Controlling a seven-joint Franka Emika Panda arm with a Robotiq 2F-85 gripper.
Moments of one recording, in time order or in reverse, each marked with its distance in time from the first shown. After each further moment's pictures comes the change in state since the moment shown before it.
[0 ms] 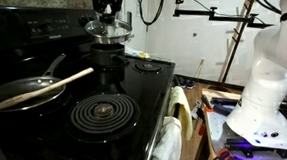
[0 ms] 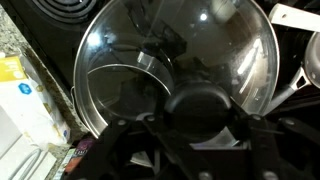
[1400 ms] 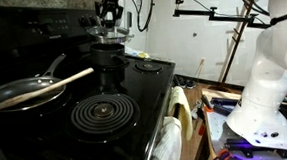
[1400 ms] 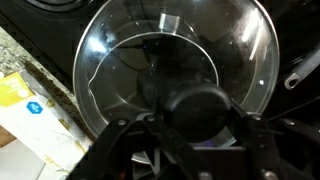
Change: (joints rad) arm -0.093 0.202 -0.088 0.193 0.163 0.022 0.006
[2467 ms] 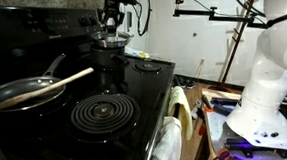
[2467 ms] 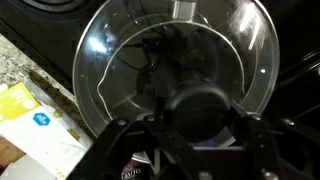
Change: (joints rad) arm -0.025 0.082 -0.029 0.052 0.042 0.000 0.013
